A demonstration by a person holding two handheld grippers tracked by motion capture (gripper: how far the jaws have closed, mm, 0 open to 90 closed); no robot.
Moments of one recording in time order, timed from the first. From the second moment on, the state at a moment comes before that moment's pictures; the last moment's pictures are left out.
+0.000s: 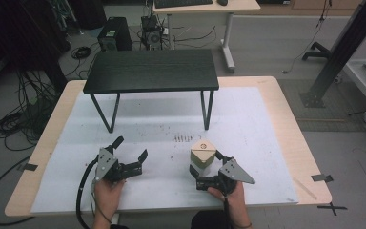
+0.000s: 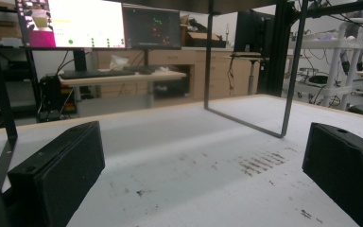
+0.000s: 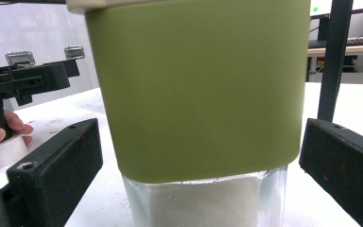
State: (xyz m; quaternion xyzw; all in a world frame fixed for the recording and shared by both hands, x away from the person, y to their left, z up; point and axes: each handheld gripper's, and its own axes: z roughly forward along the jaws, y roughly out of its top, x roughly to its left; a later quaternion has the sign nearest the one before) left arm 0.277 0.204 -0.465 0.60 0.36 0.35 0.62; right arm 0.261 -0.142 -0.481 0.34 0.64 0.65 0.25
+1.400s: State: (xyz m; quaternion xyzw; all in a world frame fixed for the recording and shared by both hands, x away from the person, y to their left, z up) left arm 0.277 0.204 -0.465 0.60 0.36 0.35 0.62; right arm 0.260 -0.142 -0.481 0.34 0.64 0.64 0.25
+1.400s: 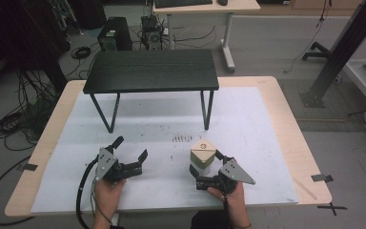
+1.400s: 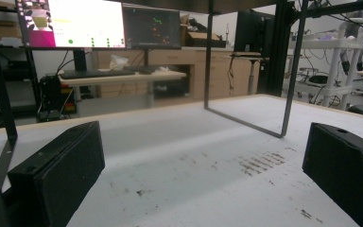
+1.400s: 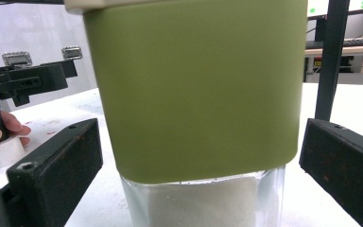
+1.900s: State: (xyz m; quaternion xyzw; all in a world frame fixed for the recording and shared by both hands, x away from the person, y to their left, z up) left arm 0.278 0.204 -0.465 0.60 0.36 0.35 0.62; right arm 0.261 -0.141 -0.480 0.34 0.64 0.64 0.25
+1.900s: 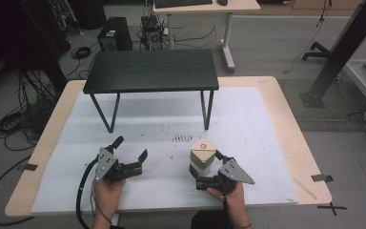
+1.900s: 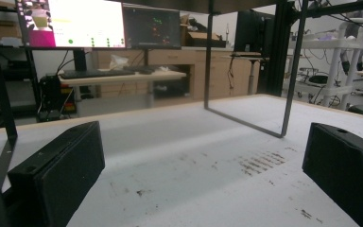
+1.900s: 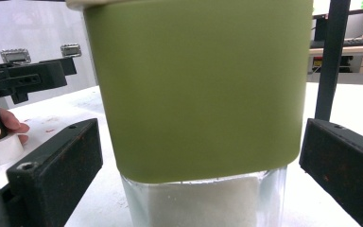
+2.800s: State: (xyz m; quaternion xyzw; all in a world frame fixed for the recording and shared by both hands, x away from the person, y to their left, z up) left arm 0.278 0.204 -0.465 0.60 0.36 0.35 0.62; right arm 0.262 -0.137 -0.479 0.35 0.65 0.62 0.26
